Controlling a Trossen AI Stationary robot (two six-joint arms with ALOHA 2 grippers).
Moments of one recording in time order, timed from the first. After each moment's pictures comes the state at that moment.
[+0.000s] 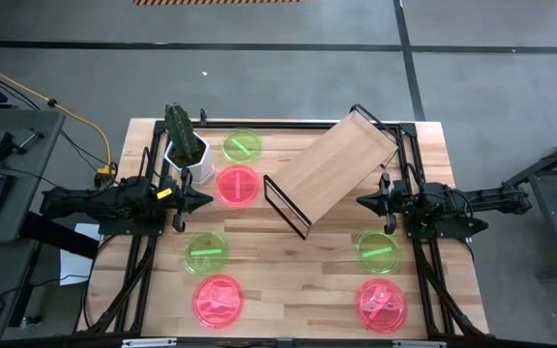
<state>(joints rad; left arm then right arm) -0.01 0.01 0.01 0.05 -0.04 -0.09 0.12 0.04 0.01 0.05 0.18 0.26</state>
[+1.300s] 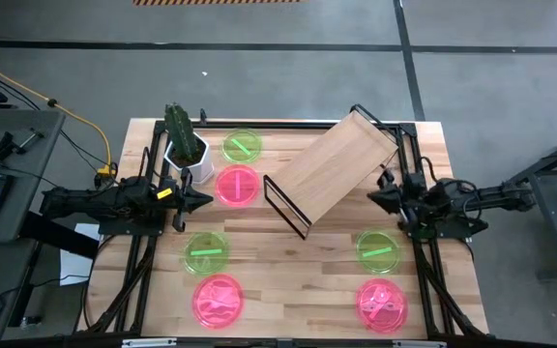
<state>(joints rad) -0.01 0.01 0.01 0.05 -0.04 -0.09 0.14 0.16 0.01 0.53 0.04 0.38</state>
